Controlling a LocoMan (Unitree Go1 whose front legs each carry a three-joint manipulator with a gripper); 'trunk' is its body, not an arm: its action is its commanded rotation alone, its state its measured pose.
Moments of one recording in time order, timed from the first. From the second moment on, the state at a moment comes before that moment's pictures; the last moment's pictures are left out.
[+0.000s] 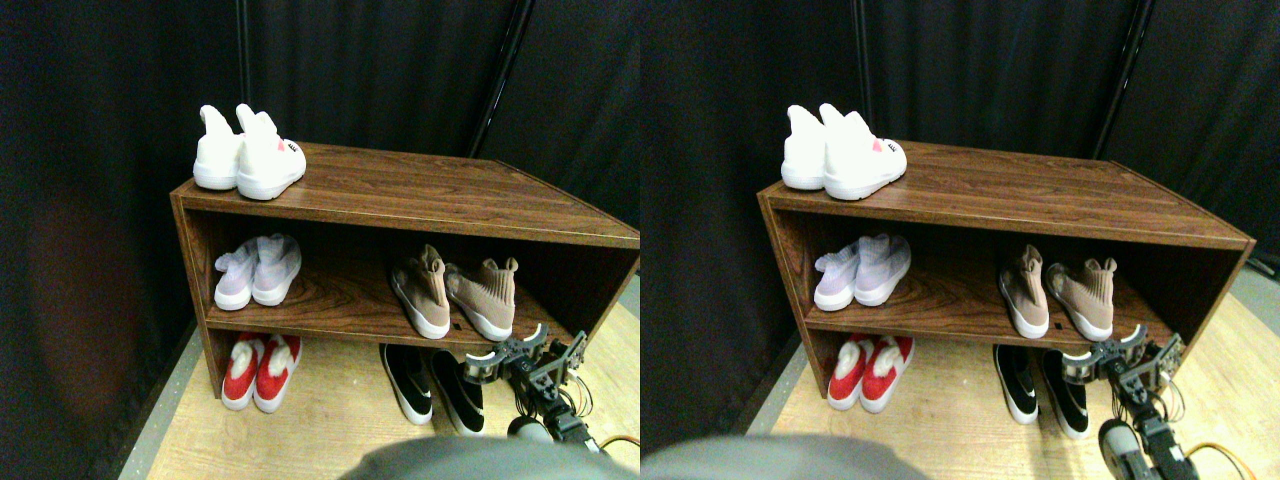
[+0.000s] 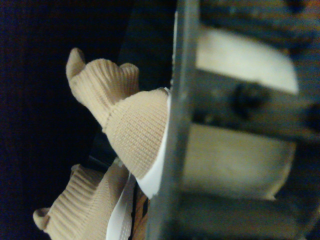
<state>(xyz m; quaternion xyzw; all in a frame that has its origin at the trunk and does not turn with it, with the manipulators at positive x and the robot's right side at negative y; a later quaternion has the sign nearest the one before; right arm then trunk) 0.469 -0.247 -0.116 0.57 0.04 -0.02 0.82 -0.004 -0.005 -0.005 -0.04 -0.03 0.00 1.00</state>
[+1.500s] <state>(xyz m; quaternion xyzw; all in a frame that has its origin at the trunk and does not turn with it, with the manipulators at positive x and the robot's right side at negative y) 0.492 -0.322 -0.077 0.57 -0.07 -0.06 0.82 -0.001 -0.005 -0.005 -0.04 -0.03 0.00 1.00</state>
